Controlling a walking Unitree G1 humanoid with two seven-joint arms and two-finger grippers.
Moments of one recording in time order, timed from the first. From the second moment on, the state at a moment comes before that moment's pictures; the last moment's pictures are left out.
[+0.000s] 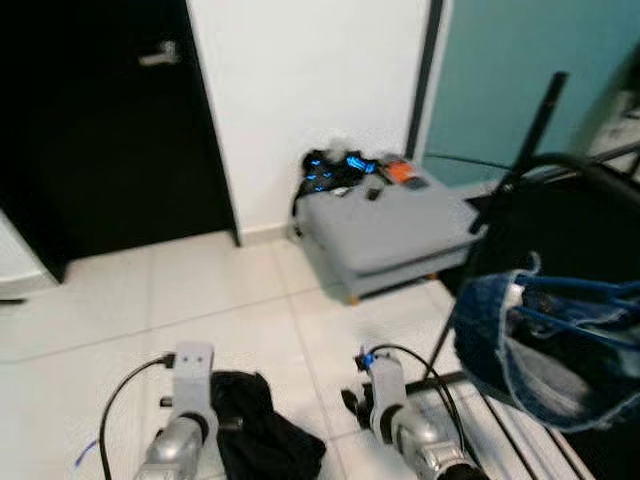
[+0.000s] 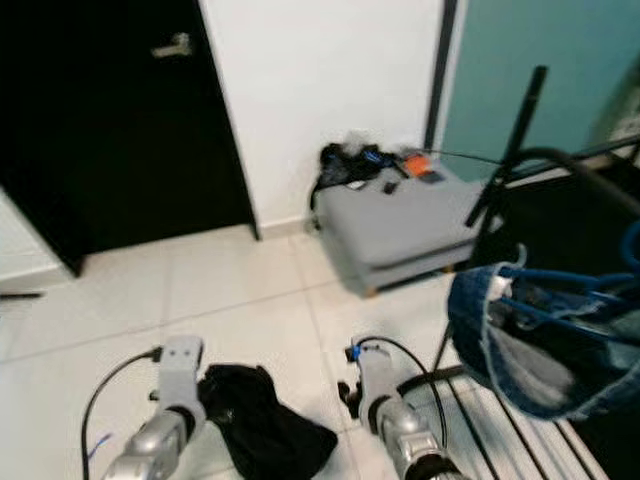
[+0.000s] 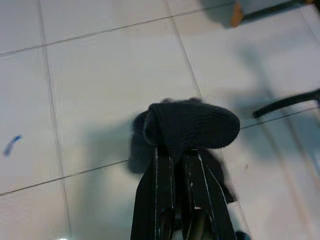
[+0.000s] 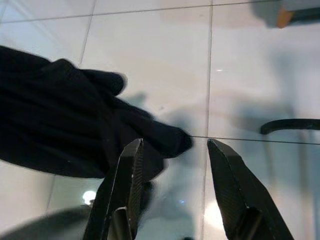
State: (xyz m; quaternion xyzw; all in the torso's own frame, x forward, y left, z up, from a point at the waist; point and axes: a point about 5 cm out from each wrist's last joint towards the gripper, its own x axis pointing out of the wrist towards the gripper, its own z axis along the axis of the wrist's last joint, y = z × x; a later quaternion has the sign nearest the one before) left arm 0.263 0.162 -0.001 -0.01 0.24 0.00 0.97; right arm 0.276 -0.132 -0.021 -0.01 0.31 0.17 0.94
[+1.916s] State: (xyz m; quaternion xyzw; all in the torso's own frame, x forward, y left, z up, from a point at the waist) left arm 0.267 0.174 0.013 -0.04 0.20 0.04 0.98; right arm 0.285 -0.133 -0.013 0.00 0.29 0.18 0.94
